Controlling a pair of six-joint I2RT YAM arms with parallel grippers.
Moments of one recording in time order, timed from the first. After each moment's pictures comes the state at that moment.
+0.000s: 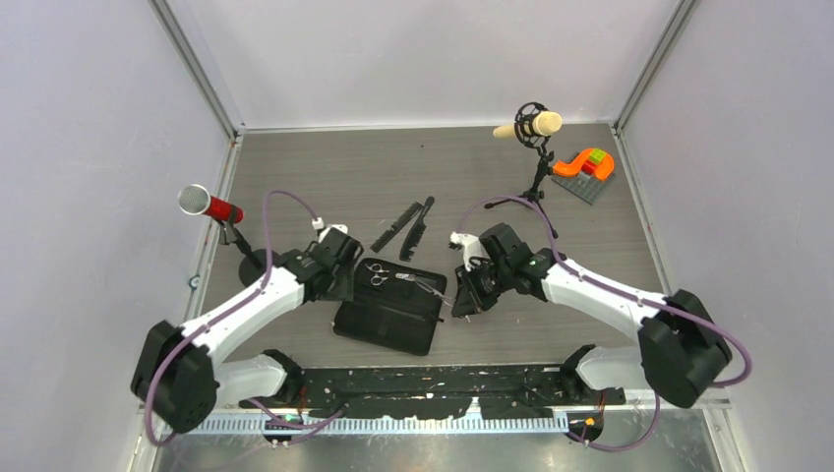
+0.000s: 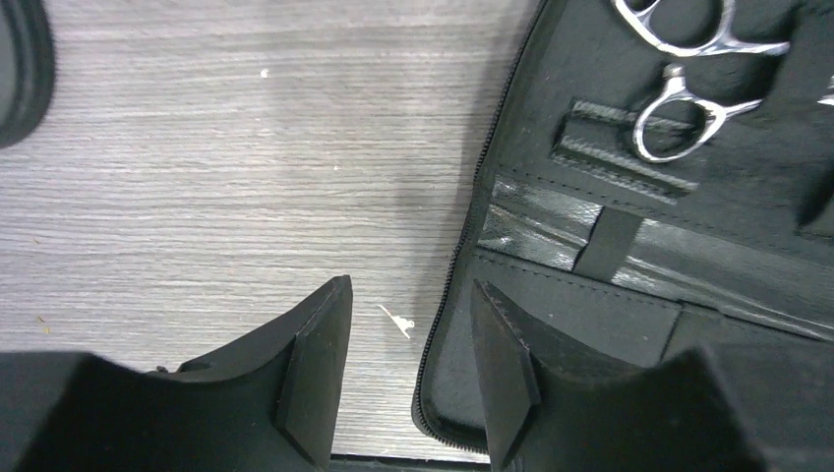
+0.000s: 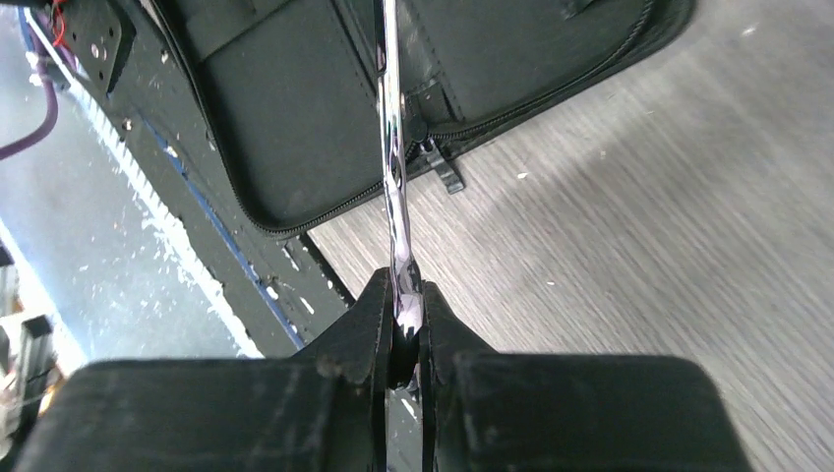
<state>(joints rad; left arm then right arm) -0.59 1.20 0.74 -0.74 -0.31 -0.52 0.67 1.25 0.70 -0.39 -0.50 0.19</state>
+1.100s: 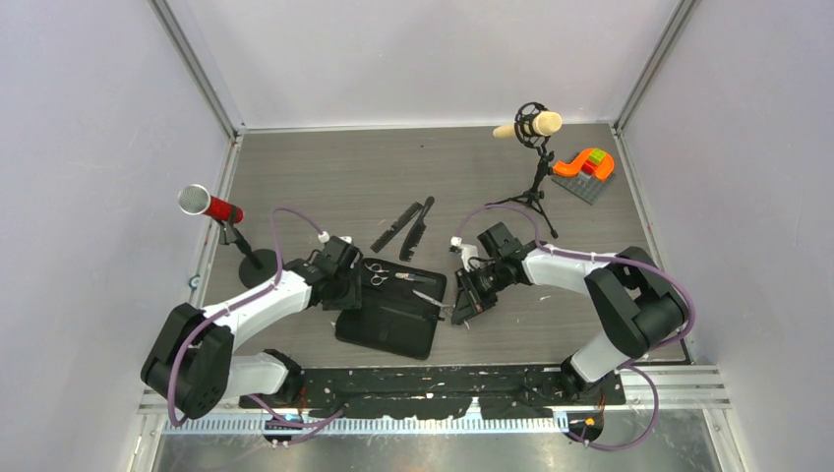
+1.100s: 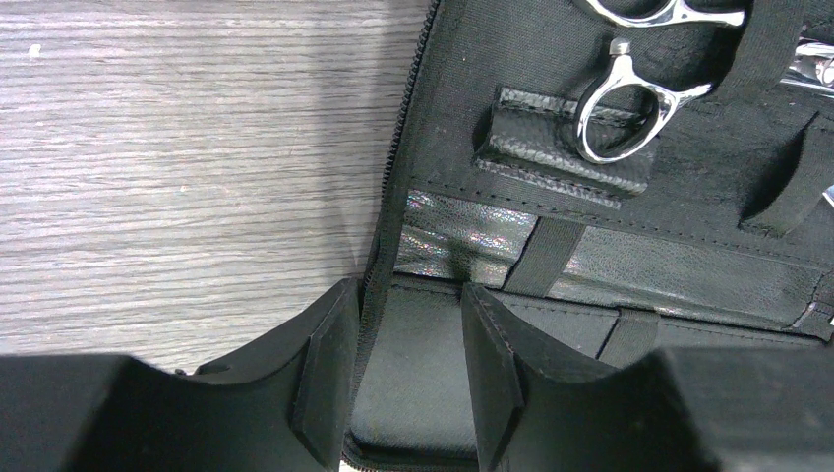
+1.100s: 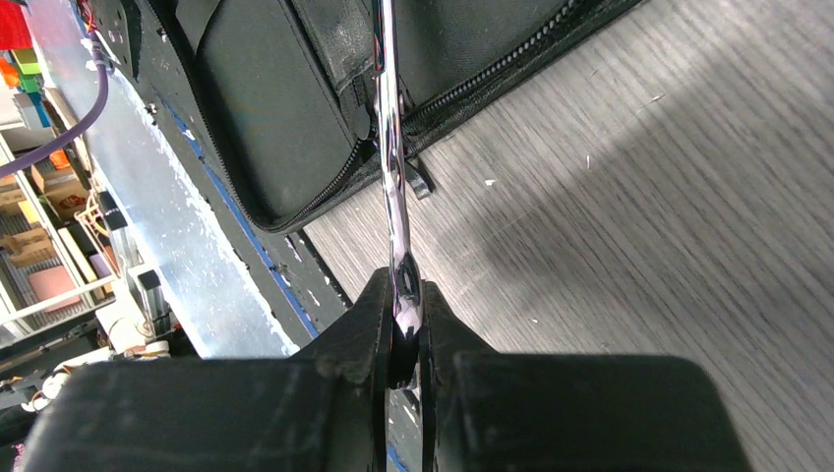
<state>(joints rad) -0.55 1.25 0.59 -0.50 -0.09 -0.58 0.56 1.57 0.72 -0.35 -0.74 0.16</state>
